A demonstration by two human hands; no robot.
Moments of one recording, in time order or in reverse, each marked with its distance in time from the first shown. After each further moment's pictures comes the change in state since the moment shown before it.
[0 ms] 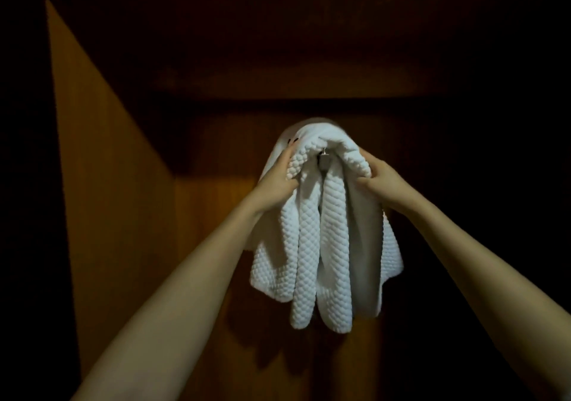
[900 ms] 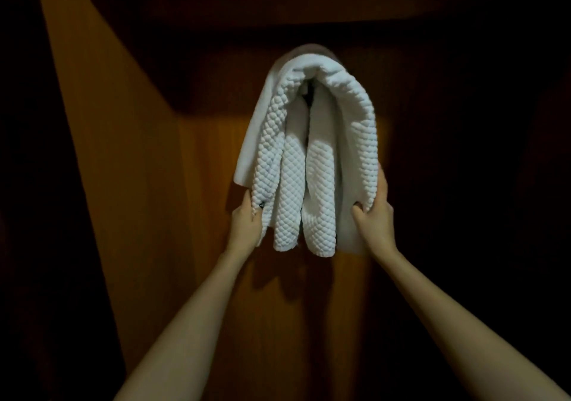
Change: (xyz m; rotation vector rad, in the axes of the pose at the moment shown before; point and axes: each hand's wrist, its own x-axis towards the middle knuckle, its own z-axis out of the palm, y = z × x) left_hand -0.177 -0.059 0.101 0.136 0.464 -0.340; right_hand -0.156 0.089 0.079 0.079 0.368 0.087
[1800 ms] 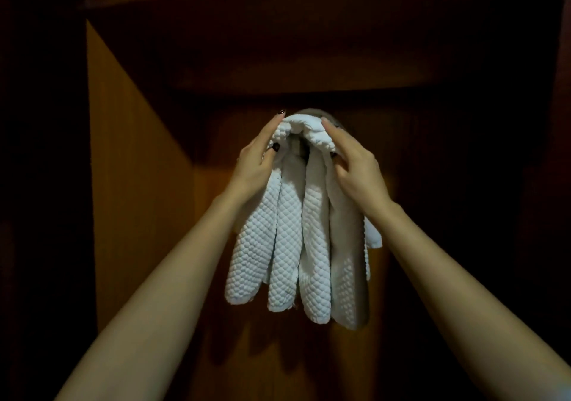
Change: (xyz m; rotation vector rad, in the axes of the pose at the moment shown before) left_hand 0.129 0.146 -0.036 0.075 0.009 0.469; right_hand 0.136 -0.118 -0.017 -0.073 -0.158 -0.497
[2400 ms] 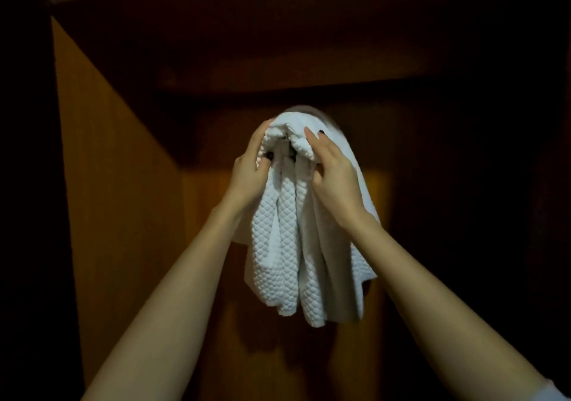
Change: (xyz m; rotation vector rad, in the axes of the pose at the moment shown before) left_hand 0.001 -0.014 0.020 -0.107 0.009 -0.102; right_hand -0.004 0.000 0.037 -0.061 0.058 0.085
